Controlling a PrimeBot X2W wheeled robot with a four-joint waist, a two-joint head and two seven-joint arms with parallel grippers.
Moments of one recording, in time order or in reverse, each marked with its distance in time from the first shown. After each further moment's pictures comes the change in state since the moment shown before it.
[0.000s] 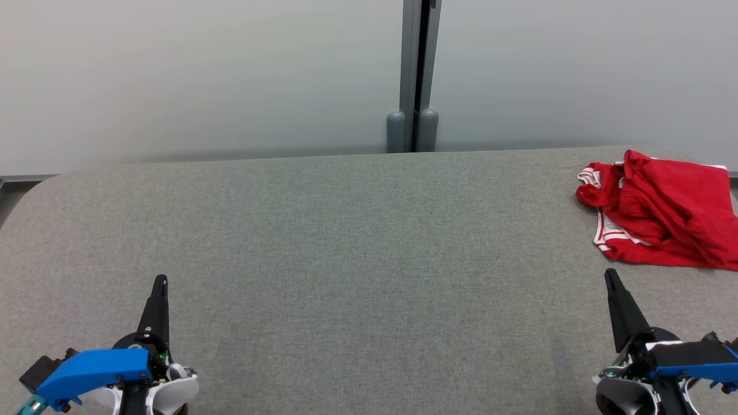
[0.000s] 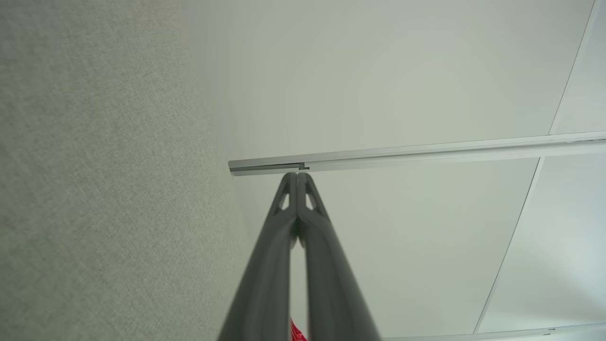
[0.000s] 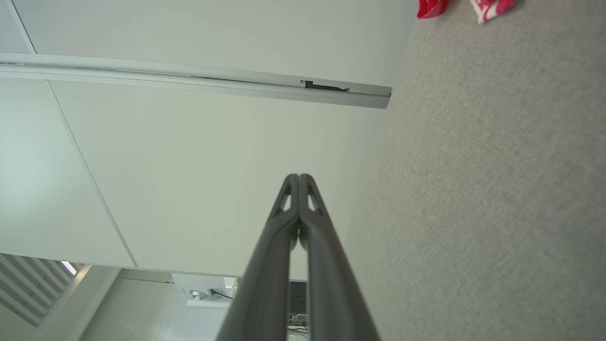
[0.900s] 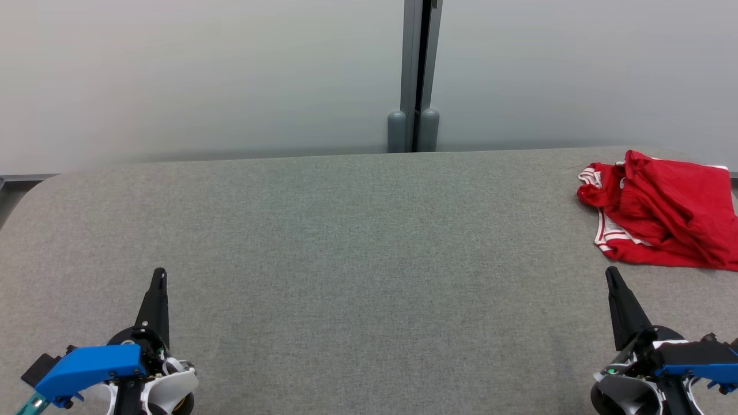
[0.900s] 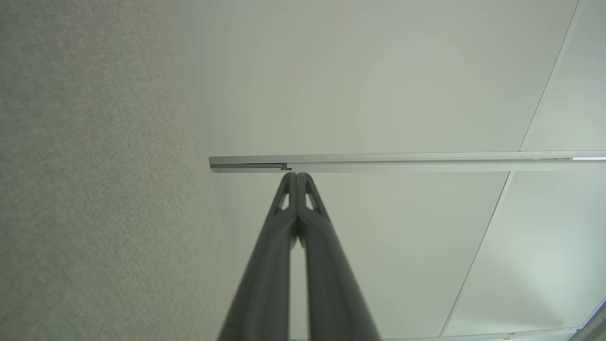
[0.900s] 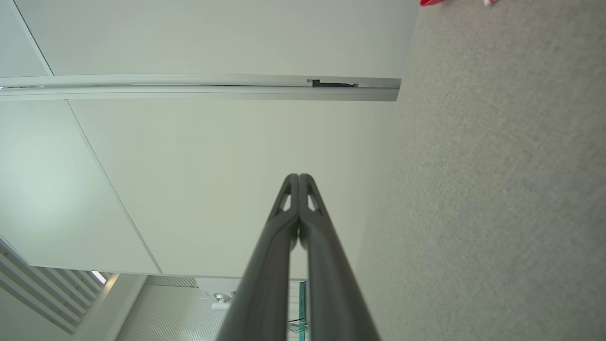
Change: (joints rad) left arm -0.016 -0.006 0.013 0.003 -0.084 -0.013 0.018; right arm -0.004 -0.001 -0.004 0.000 0.089 0.000 0.017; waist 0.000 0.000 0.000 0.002
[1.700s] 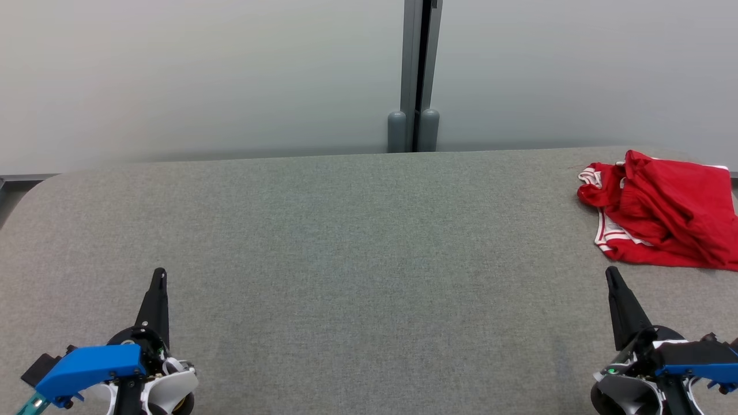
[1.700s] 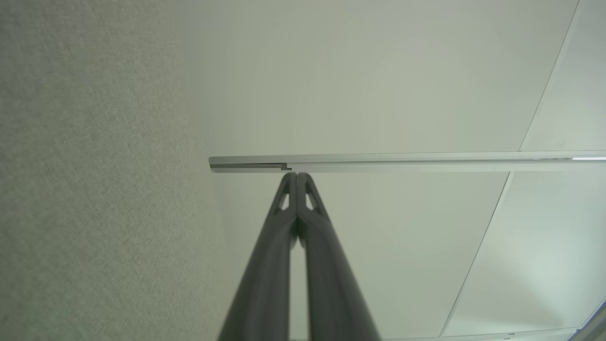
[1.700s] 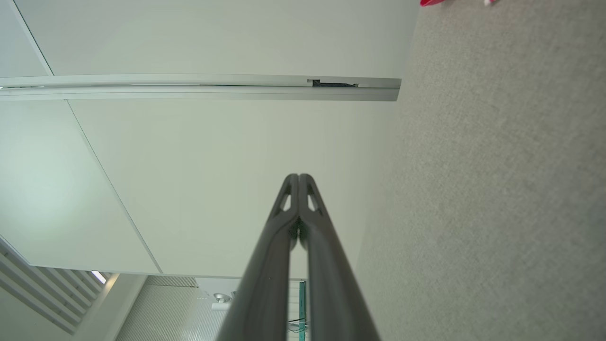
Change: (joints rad) left arm 0.000 0.000 0.000 0.000 0.000 0.000 0.000; right arm 0.000 0.000 0.000 0.000 0.000 0.000 0.000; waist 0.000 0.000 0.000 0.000
